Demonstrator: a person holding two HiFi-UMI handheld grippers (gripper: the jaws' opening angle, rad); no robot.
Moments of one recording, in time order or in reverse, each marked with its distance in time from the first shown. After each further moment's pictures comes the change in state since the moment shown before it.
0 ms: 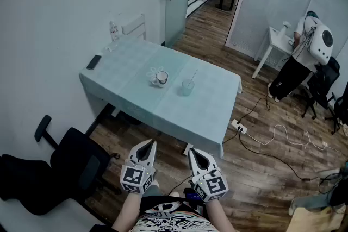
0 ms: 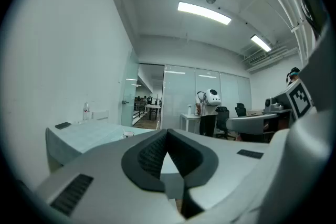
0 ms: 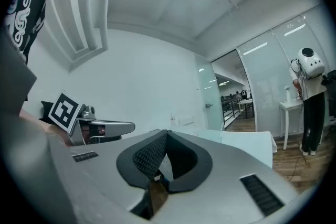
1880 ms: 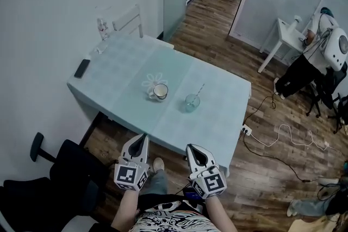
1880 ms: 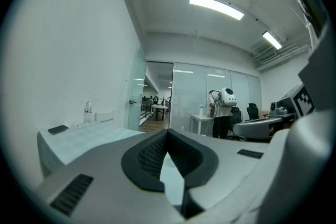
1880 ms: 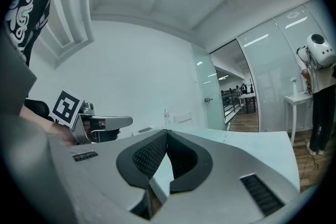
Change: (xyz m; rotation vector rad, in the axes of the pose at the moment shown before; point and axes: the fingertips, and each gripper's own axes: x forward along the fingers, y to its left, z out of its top) left arm 0.141 0.126 0.012 -0.022 -0.009 0.060; right arm 0.164 -0.084 -0.018 0.018 0.057 -0.004
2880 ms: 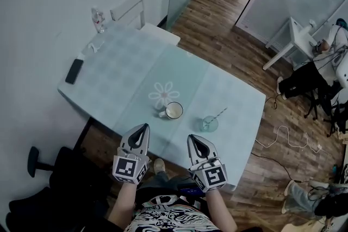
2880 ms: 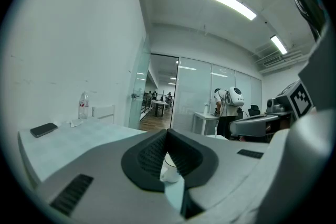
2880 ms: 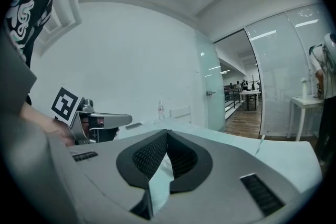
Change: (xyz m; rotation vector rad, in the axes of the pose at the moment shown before) left arm 0.132 0.140 0.002 -0.054 0.050 -0.038; right arm 0.192 -0.039 0.000 -0.040 0.098 -0.015
